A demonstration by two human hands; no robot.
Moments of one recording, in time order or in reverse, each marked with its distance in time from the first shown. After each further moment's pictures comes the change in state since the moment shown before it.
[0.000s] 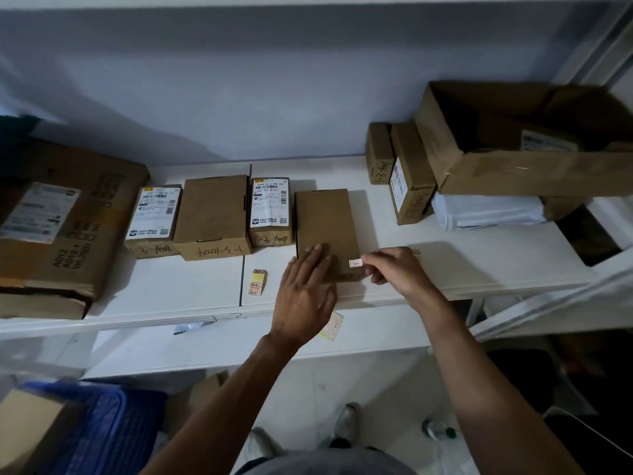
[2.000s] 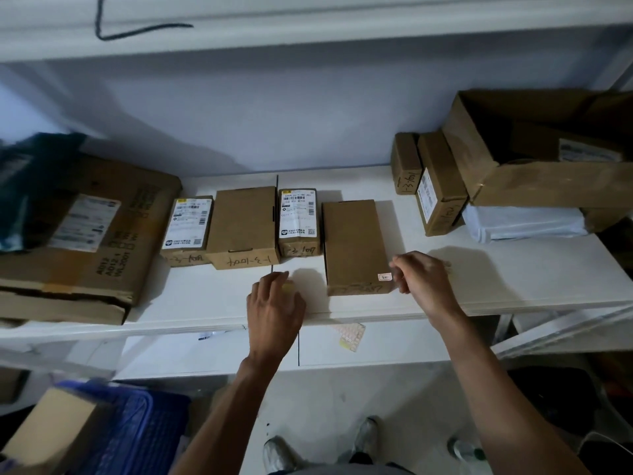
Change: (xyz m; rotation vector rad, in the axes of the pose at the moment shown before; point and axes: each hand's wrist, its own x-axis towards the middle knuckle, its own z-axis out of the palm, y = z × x) left_hand -0.027 -0.061 -0.046 0.112 0.116 -0.322; right_hand -0.005 -0.005 0.018 0.036 0.175 -0.088
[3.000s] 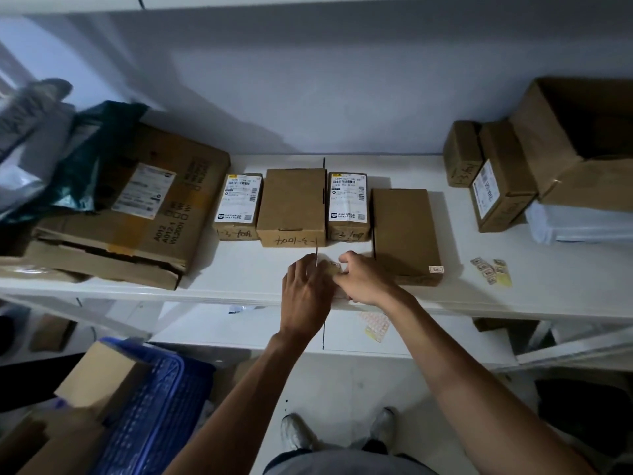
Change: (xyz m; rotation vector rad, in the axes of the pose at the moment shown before) left_hand -0.001 -0.031 -0.005 0.081 -0.077 0.042; right_hand -0.030 -0.038 0.149 -0.686 -0.555 -0.078
